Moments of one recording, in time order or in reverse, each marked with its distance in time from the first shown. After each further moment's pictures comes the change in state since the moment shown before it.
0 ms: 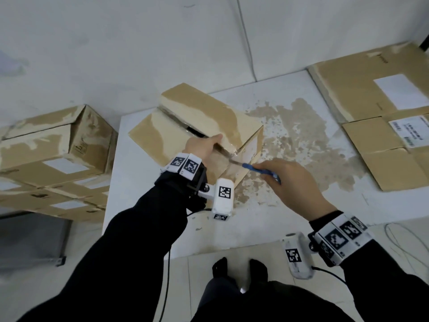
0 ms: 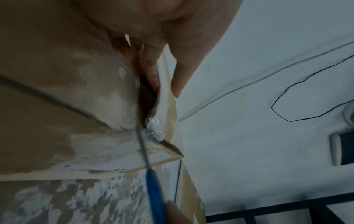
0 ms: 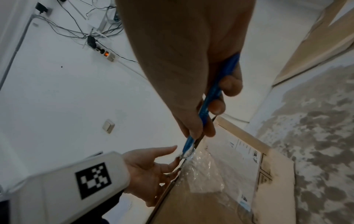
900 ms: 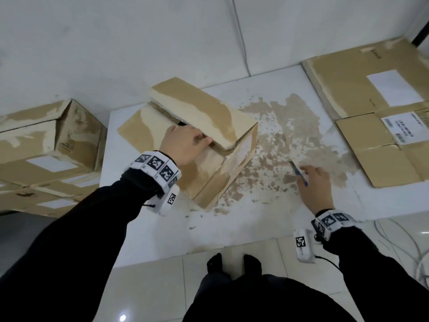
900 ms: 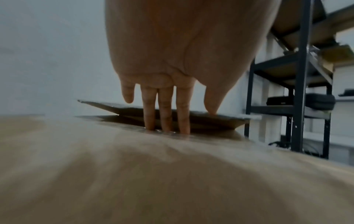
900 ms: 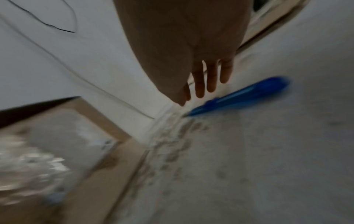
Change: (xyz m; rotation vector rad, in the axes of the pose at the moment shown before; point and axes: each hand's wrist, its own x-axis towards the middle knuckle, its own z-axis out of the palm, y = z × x) left_hand 0.022 -0.005 -0.036 1.121 -0.043 0.755; right_hand -0.020 0.118 0.049 -0.026 0.167 0.516
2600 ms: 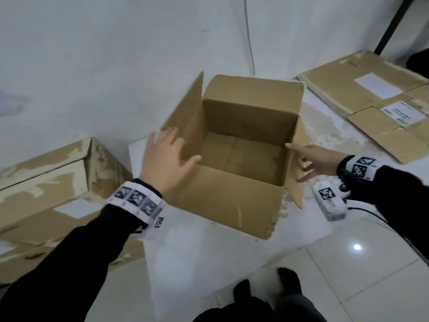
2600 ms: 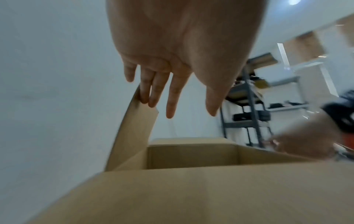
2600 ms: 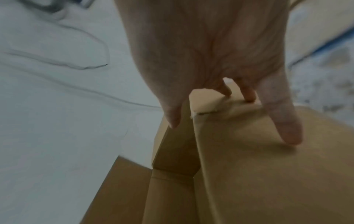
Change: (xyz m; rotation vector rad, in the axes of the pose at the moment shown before) left_hand -0.056 -0.181 -0.040 0.101 0.366 0.225; right_hand -0.008 -0.210 -0.012 0.580 -0.432 0.594
